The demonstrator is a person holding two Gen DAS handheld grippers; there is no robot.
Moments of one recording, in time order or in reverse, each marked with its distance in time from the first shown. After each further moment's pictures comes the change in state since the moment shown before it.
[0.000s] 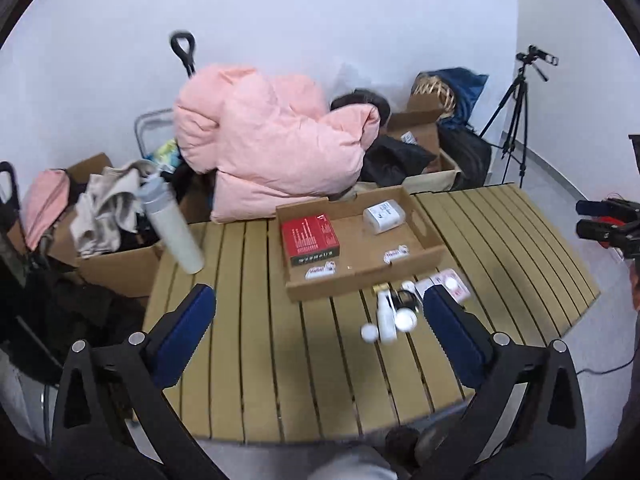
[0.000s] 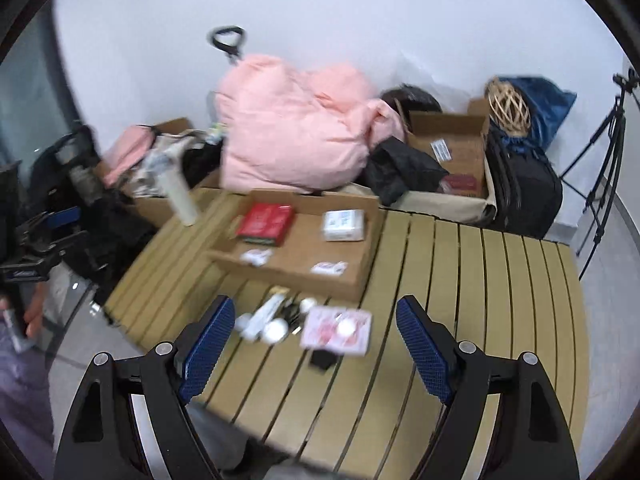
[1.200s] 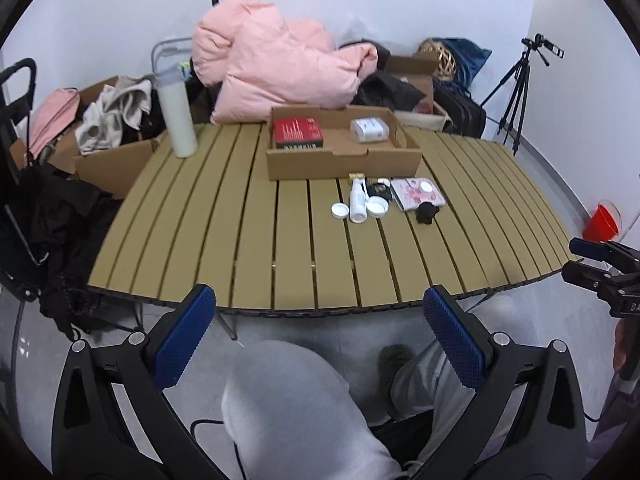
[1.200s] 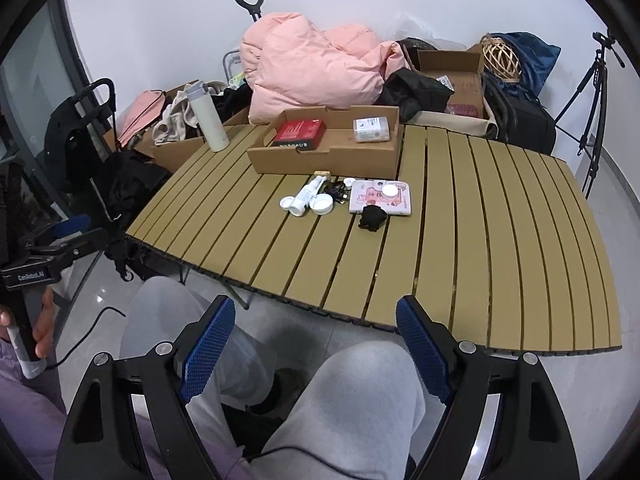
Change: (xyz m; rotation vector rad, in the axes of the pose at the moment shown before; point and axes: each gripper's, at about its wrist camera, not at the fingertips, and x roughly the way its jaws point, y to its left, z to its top) left arm -0.010 -0.045 -0.154 -0.145 0.141 -0.024; right arm -0.018 0.070 -0.178 0.050 0.080 -0.016
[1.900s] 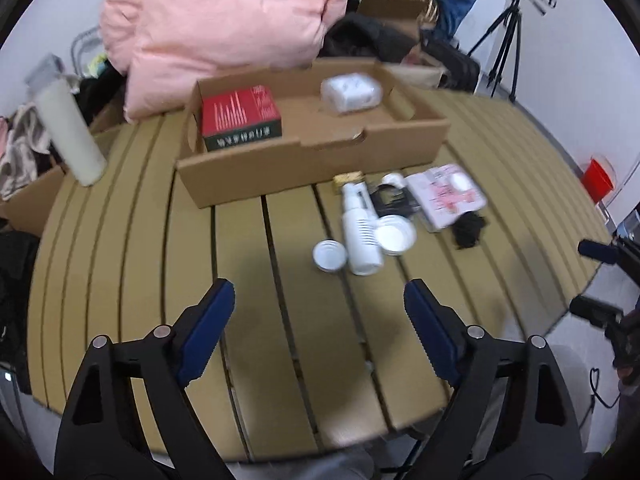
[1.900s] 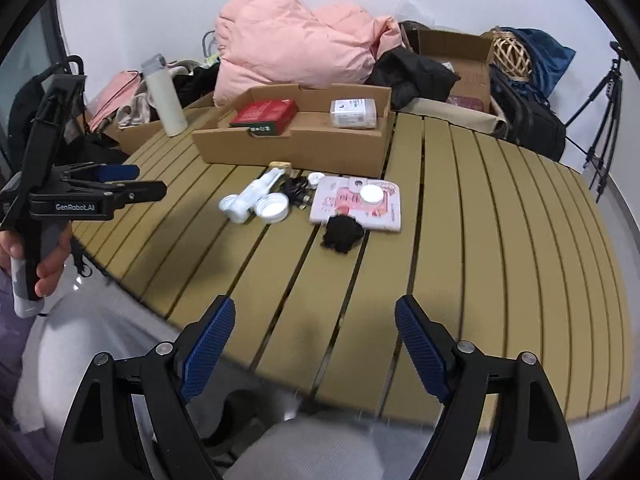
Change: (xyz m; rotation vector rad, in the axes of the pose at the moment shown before) left arm 0.211 -0.005 0.081 0.154 0.149 -0.106; right arm 0.138 -0.045 0.033 -0.053 0.031 -0.066
